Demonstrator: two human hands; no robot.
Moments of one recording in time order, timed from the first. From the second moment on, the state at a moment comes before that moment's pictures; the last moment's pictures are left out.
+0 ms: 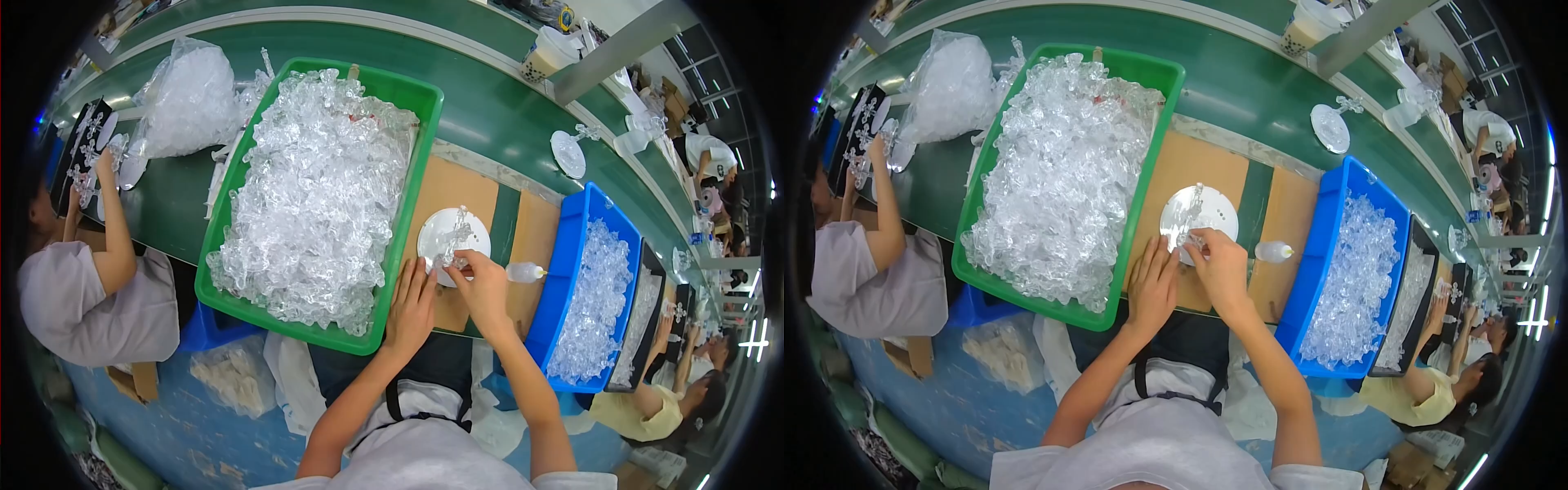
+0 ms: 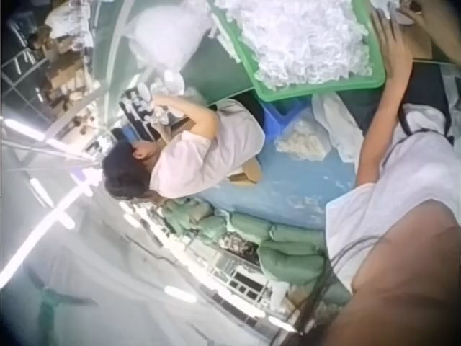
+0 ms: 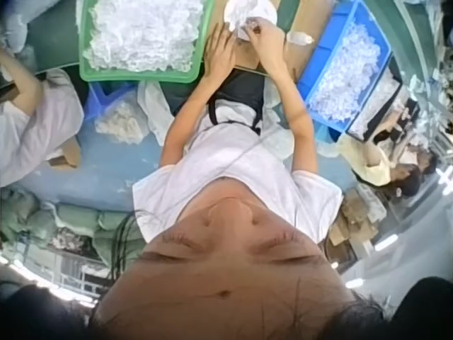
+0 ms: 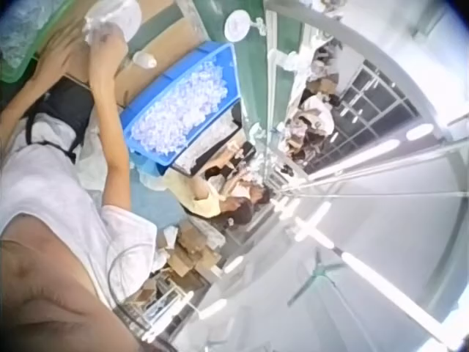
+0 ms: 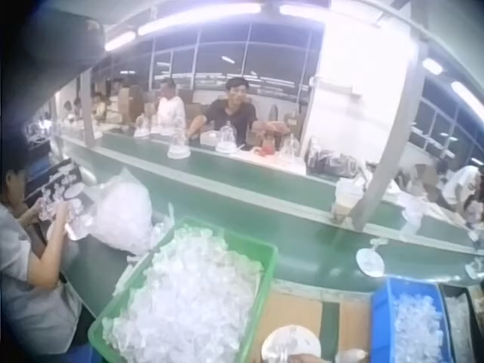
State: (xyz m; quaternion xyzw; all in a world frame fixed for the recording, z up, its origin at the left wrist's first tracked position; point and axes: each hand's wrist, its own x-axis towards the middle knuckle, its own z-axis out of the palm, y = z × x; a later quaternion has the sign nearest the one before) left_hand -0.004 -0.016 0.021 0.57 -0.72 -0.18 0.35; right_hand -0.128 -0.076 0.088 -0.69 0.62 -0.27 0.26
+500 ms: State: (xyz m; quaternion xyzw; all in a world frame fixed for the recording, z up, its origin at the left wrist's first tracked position) left_hand -0.002 -0.017 0.016 0.54 -0.74 -0.18 0.35; right_hand -0.132 -0.079 0.085 -0.78 0.56 -0.20 0.16
